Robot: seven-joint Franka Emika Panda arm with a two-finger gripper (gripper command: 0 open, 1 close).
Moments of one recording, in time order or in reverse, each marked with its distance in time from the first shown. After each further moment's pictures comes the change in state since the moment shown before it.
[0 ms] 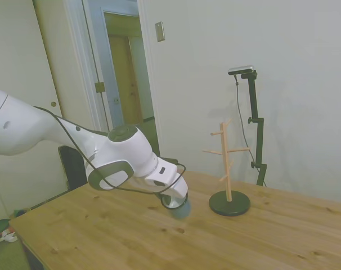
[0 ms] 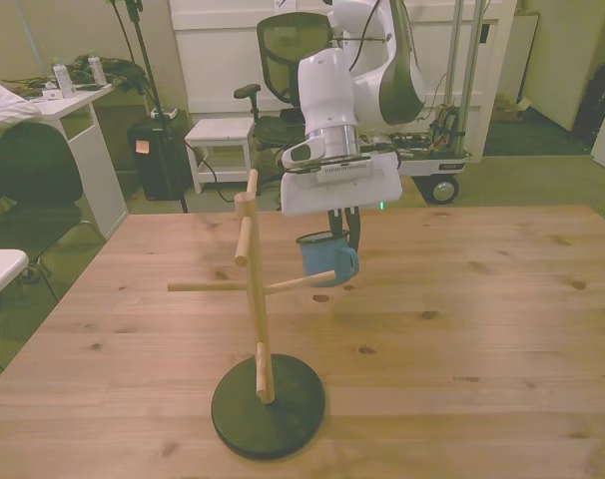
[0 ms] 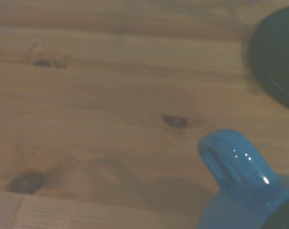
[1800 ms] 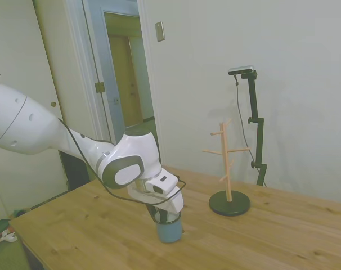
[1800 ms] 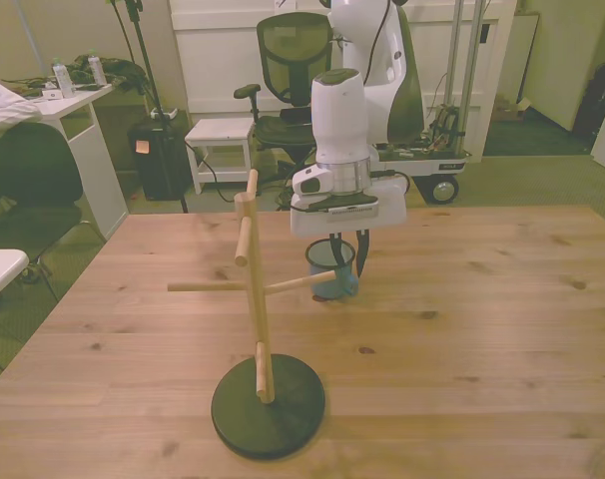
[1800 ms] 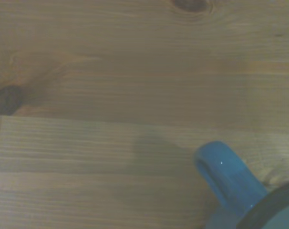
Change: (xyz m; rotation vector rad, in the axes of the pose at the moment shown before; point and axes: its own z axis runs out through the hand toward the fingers) arm -0.008 -0.009 0.036 -0.215 -0.181 0.066
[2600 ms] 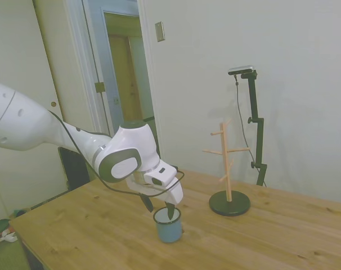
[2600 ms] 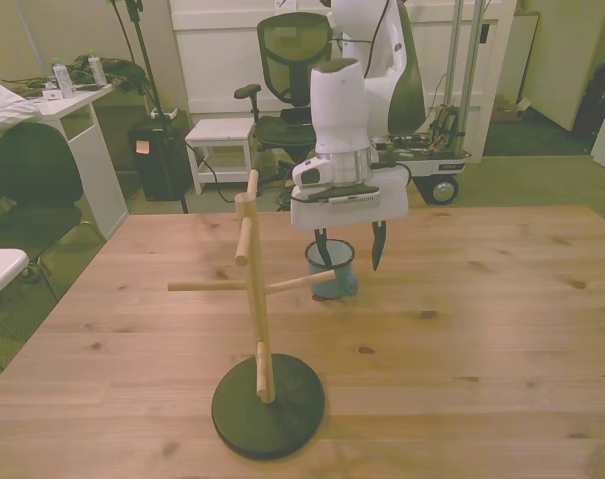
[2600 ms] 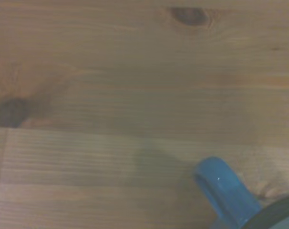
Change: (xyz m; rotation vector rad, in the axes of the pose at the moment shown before) arm 0.001 -0.005 -0.033 0.060 0.046 -0.012
